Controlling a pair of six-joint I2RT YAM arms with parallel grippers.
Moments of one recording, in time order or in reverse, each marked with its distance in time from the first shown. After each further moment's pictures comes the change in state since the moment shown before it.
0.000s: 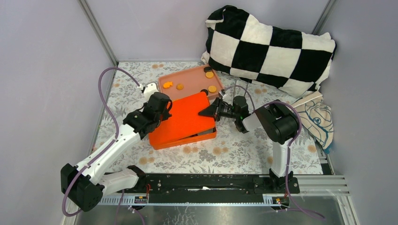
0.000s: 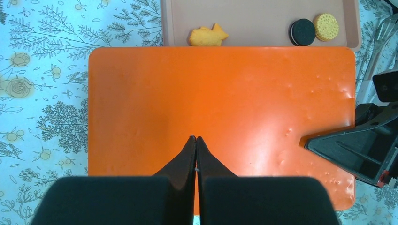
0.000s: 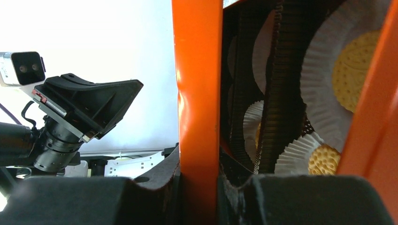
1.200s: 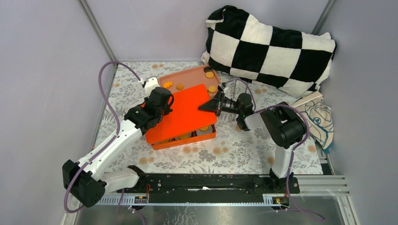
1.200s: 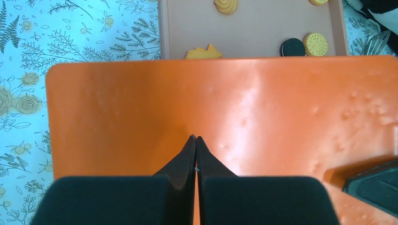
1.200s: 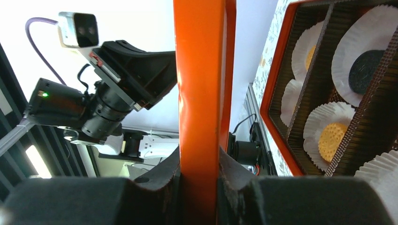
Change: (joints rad) left arm 0.000 0.051 0.079 0.002 -0.035 0.026; right arm -0.017 -0.095 -0.005 0.171 -0.082 0.186
